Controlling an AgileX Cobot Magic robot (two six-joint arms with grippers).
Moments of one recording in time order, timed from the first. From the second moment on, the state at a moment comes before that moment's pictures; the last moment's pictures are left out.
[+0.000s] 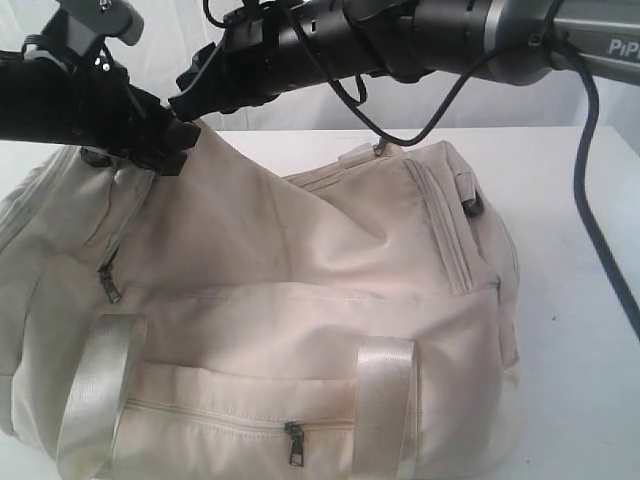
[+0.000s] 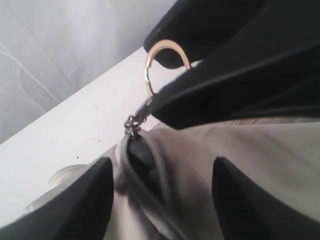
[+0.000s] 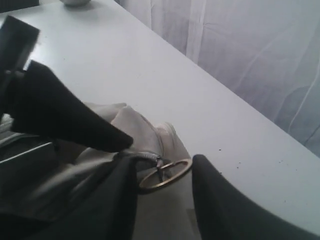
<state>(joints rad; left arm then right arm) -0.35 1.45 -1.04 -0.91 0.25 1.24 0.74 1.92 -1.66 0.94 0.42 -1.12</state>
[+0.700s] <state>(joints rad) -0.34 1.43 -1.05 -0.86 0.22 1.25 0.73 1.94 -1.66 0.87 0.29 -1.12</state>
